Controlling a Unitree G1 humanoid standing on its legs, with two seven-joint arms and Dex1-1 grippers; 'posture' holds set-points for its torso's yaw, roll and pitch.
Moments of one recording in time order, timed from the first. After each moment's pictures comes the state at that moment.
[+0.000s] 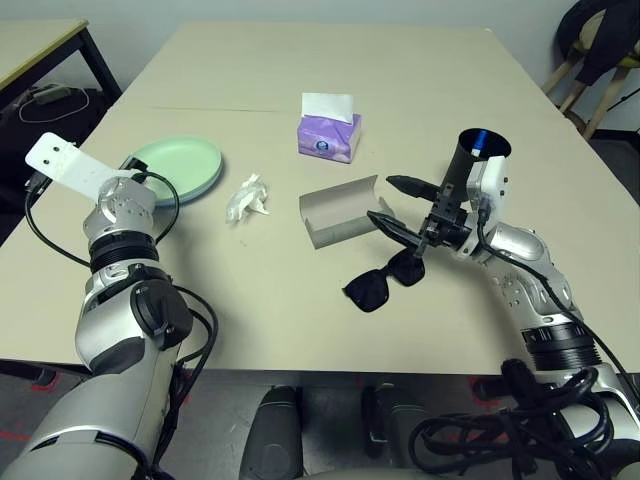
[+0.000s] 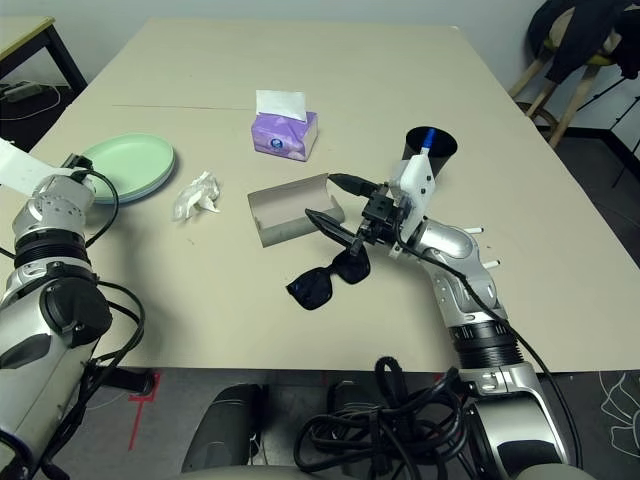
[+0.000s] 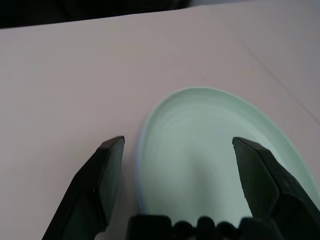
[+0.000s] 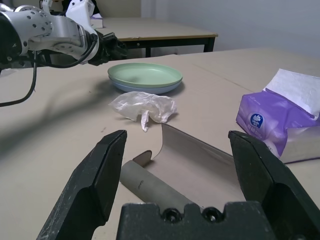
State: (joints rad) left arm -0.91 0.45 0.60 0.67 -0.37 0.46 0.28; right arm -0.46 -0.34 0.03 0.11 0.38 0.08 0.92
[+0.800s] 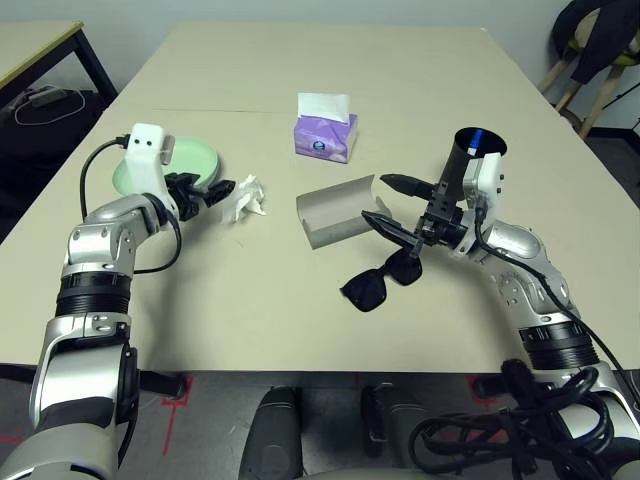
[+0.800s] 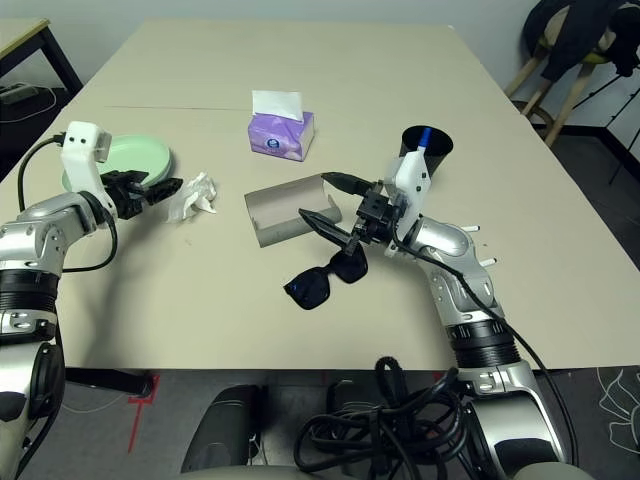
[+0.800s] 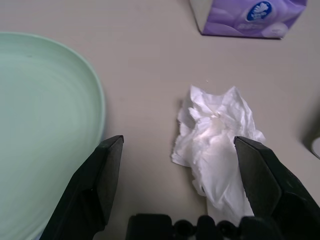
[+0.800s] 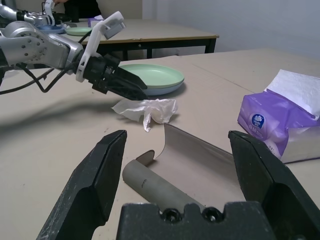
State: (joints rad) left arm -0.72 0.66 0.10 0.63 -0.30 0.47 -0.77; right arm -0.46 -0.33 0.03 0.11 0.38 0.07 0.94
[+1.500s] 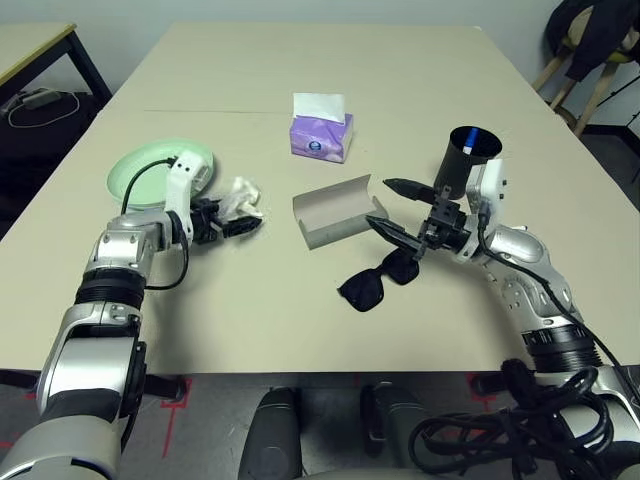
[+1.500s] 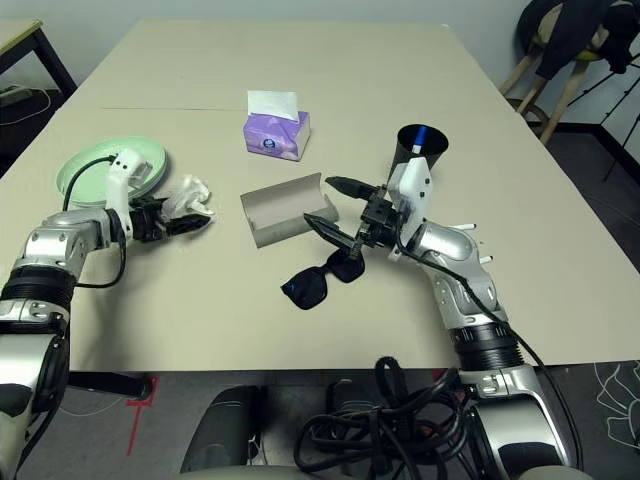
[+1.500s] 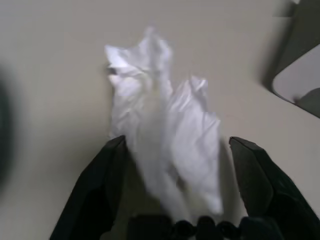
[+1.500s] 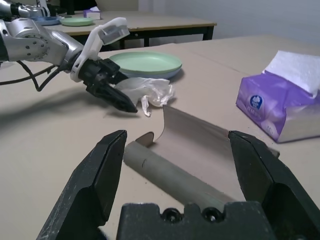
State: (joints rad) left arm -0.75 0.64 -0.01 0.79 -0.16 0.34 -0.93; right arm -0.42 -0.35 0.03 0.12 0.37 0.08 0.95
